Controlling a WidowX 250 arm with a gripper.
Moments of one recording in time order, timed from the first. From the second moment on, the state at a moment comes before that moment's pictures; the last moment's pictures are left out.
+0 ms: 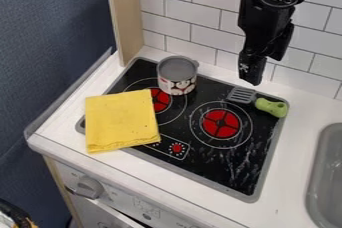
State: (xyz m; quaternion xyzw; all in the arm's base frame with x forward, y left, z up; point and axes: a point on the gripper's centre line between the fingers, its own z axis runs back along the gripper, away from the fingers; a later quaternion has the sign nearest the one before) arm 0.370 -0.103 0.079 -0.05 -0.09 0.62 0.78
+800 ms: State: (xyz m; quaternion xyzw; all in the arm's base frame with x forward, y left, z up) arm 0.331 -0.031 0.062 -0.02 -0.11 0.71 0.70
